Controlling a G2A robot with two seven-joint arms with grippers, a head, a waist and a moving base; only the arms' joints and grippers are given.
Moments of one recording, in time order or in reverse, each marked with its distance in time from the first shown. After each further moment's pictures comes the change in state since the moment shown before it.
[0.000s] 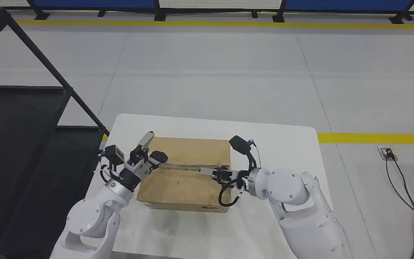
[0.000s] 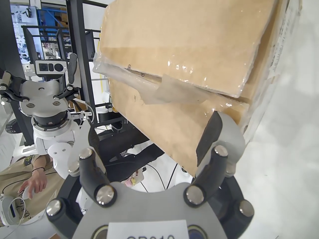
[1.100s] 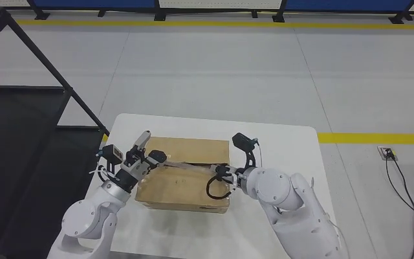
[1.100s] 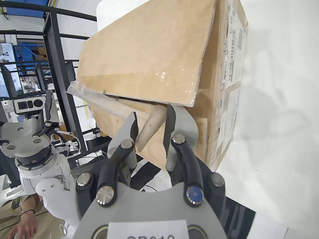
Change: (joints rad) left arm 0.013 0.003 -0.015 -0.015 -0.038 -0.025 -0.027; right arm 0.021 0.013 -0.095 -0.060 -0.125 0.253 -0.106
